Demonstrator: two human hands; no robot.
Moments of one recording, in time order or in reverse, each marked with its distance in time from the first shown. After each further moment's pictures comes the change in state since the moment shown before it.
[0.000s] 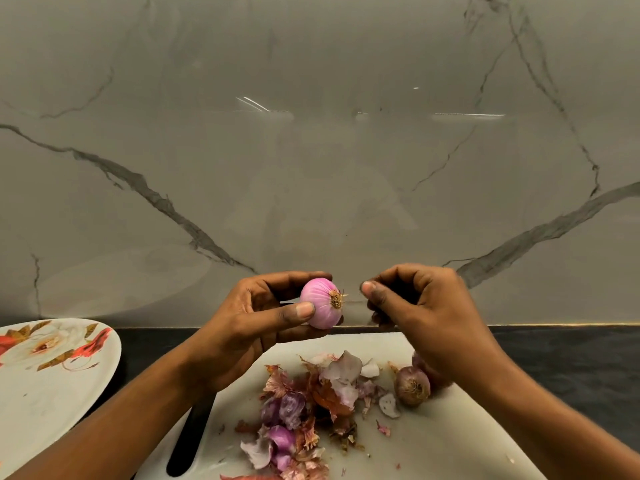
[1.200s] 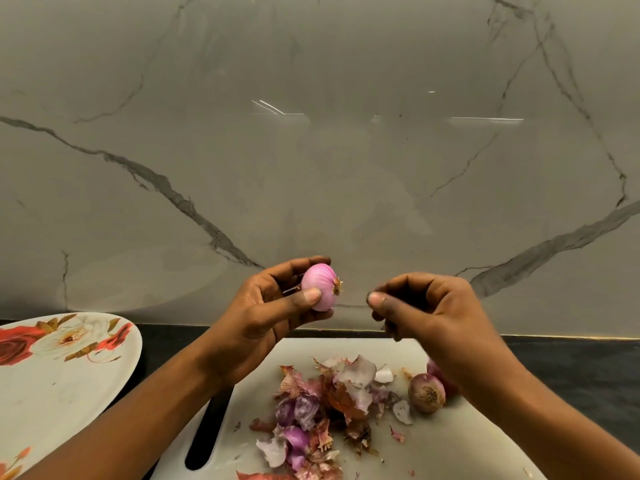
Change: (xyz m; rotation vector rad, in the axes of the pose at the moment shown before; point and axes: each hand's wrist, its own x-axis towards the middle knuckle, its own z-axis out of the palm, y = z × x) left_hand 0.007 -0.004 -0.007 -0.069 0.104 0.076; right_hand -0.005 -0.008 0.000 0.254 -0.111 0.048
